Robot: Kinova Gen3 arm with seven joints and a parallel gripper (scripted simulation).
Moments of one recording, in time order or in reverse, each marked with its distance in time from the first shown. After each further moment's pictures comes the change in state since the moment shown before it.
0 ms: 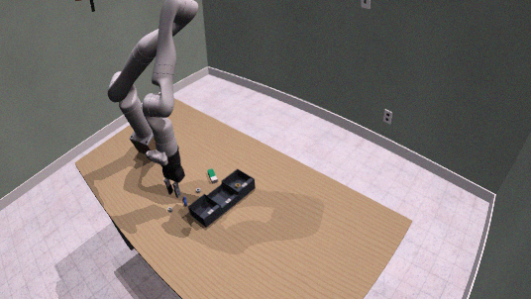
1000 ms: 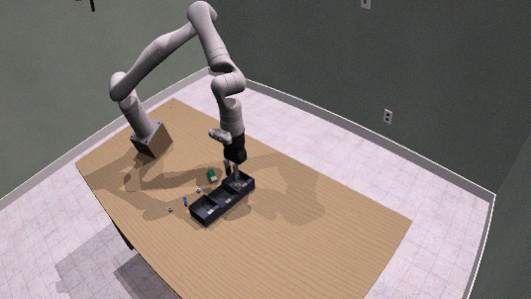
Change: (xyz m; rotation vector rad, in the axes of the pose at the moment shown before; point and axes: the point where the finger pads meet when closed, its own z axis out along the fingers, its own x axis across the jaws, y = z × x) arm -0.149 0.166 0.000 -0.002 -0.003 0.216
